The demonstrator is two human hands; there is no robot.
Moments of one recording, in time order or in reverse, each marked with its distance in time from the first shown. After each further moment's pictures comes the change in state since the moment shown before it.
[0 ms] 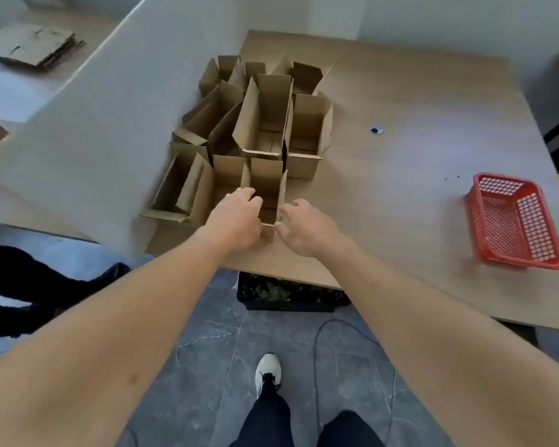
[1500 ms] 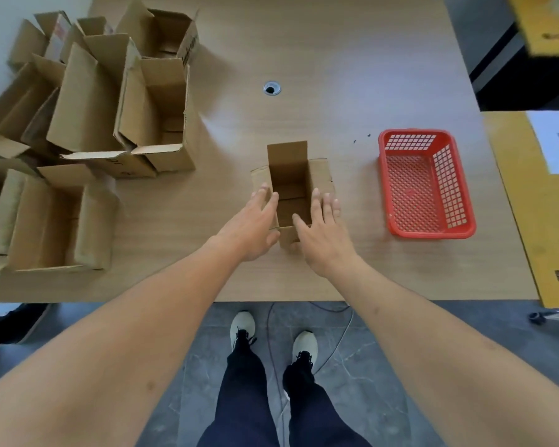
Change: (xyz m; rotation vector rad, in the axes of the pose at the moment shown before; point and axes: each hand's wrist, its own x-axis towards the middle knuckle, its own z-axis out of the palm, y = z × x) left_hand 0.162 0.250 0.119 -0.105 -0.278 0.231; right_hand -0.022 0.318 -0.002 -0.464 0.030 0.103
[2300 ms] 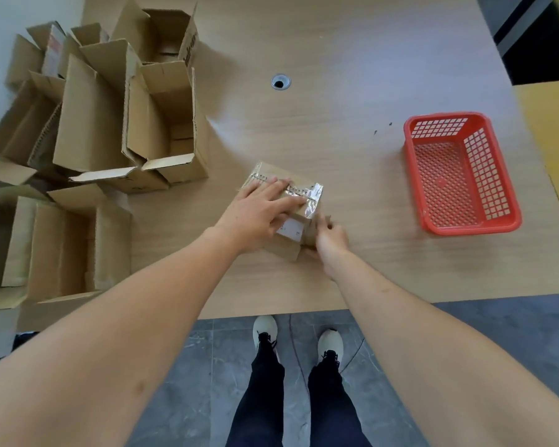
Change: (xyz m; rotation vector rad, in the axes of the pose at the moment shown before) left_hand 0.028 -0.063 -0.025 0.090 0.156 0.273; right_hand 0.061 -0.048 0.027 1.814 -0.039 1.004
